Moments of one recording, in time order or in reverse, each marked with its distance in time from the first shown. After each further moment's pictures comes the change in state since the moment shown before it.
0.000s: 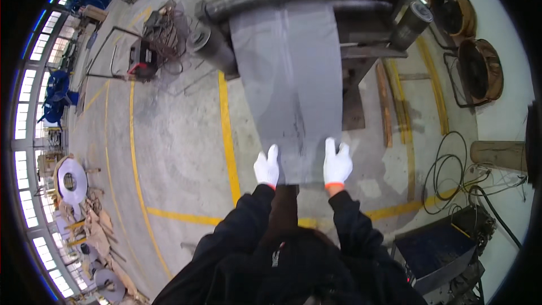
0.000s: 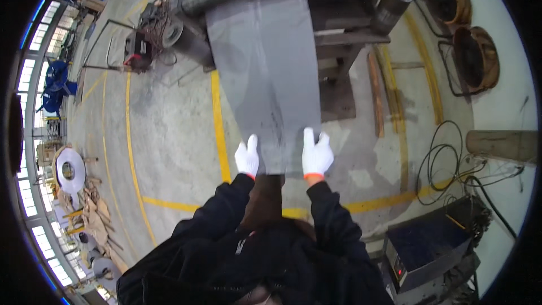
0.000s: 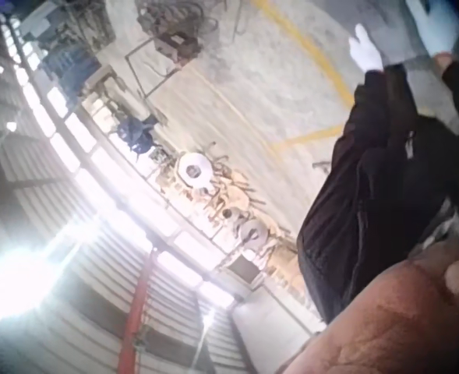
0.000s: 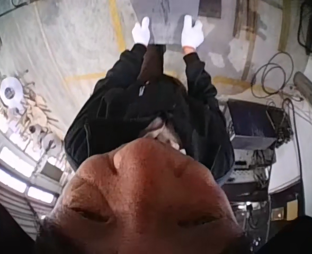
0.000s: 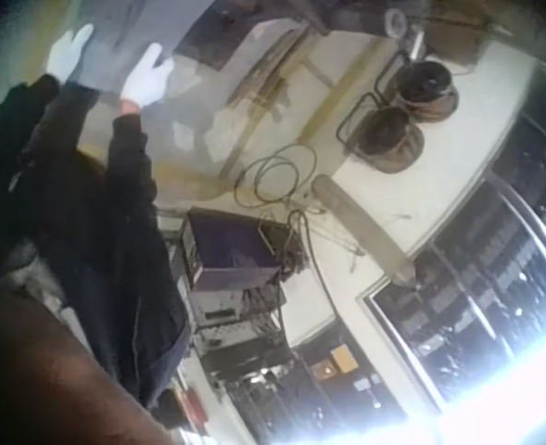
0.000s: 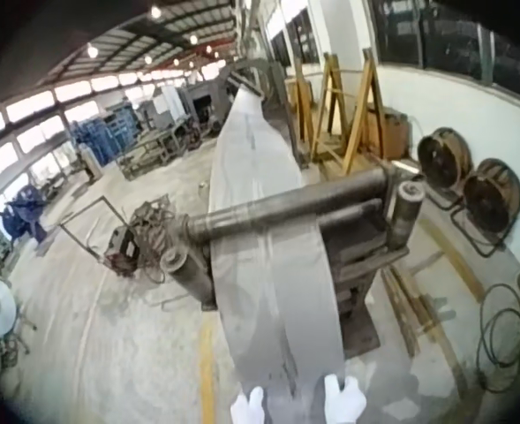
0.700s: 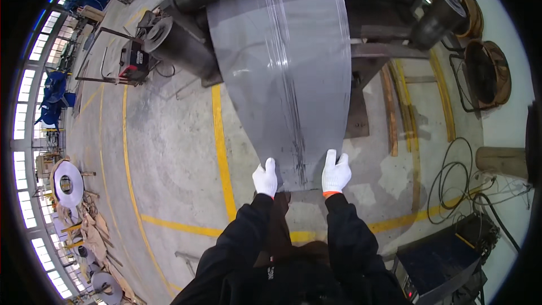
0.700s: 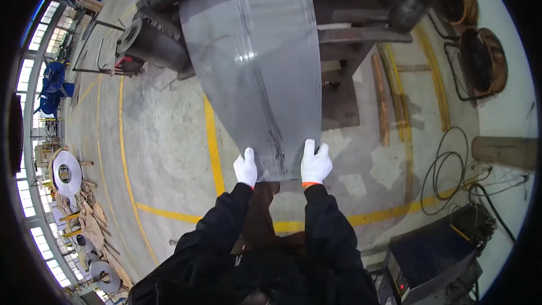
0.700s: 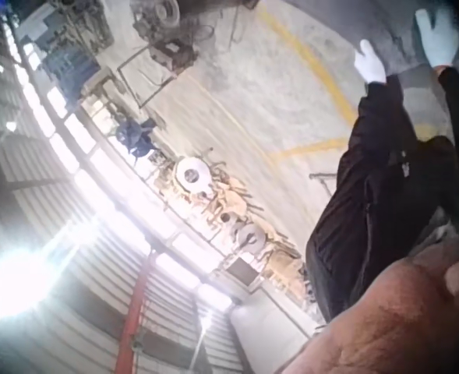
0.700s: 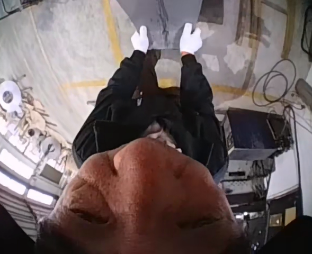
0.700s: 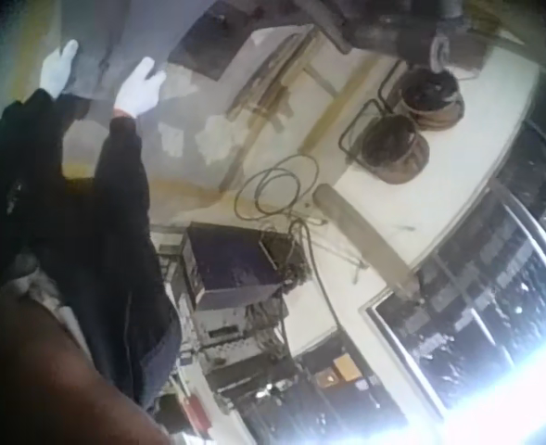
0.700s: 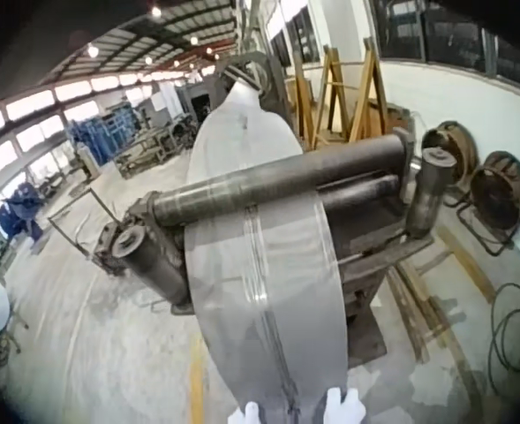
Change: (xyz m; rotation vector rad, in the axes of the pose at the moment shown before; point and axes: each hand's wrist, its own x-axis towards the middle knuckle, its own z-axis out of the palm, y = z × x) left_hand 0.027 -0.076 0.061 -0.166 -0.044 -0.100; right_hand 0.040 0.078 0.096 0.018 0.073 -0.034
